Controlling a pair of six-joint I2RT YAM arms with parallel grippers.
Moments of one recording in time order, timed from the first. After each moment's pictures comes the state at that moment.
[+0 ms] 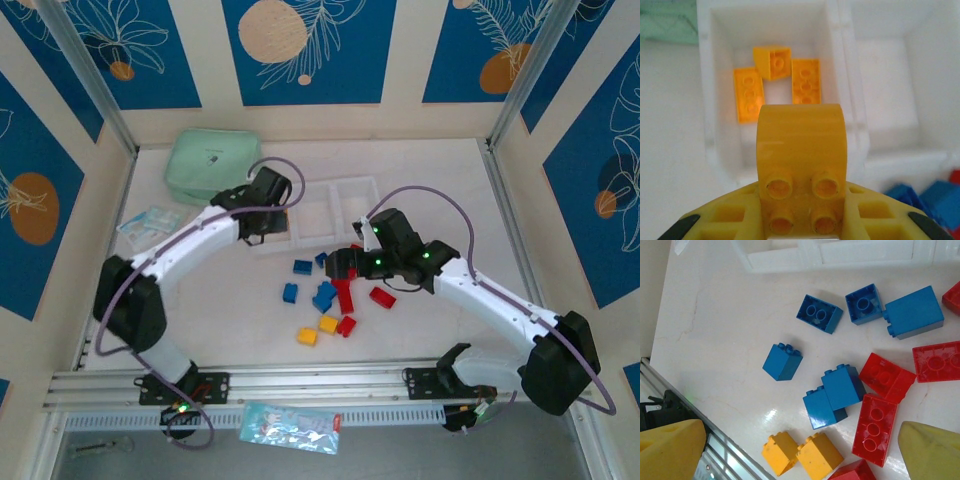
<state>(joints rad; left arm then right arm) -0.57 1.67 1.39 -0.75 -0.24 -0.56 0.65 1.18 0.87 -0.54 -0.31 0.56</state>
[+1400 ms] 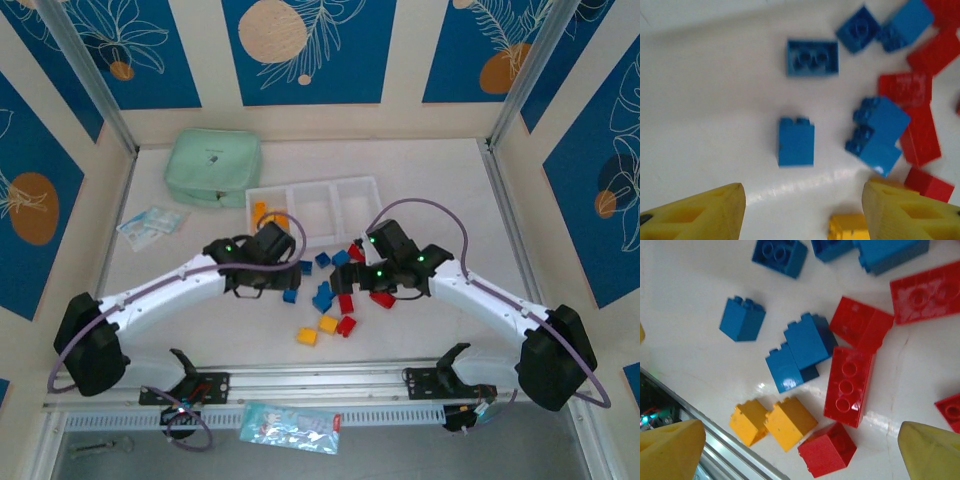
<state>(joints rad) -0.87 1.33 1.00 -0.80 -0.08 -0.72 0.66 1.21 0.80 -0.63 -0.33 0.55</state>
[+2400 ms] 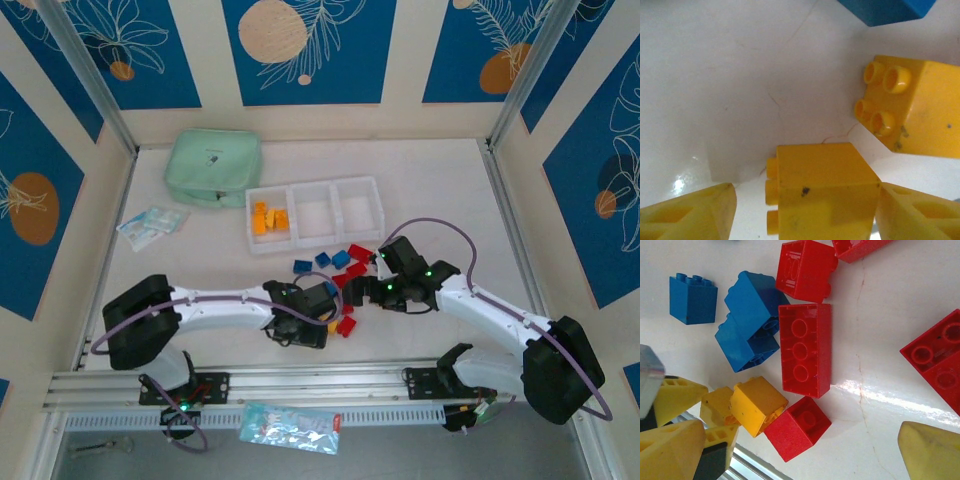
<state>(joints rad) -1.18 1.60 0.91 -0.69 0.01 -0.96 0.60 1.13 0.63 -0.59 -0.36 0.64</state>
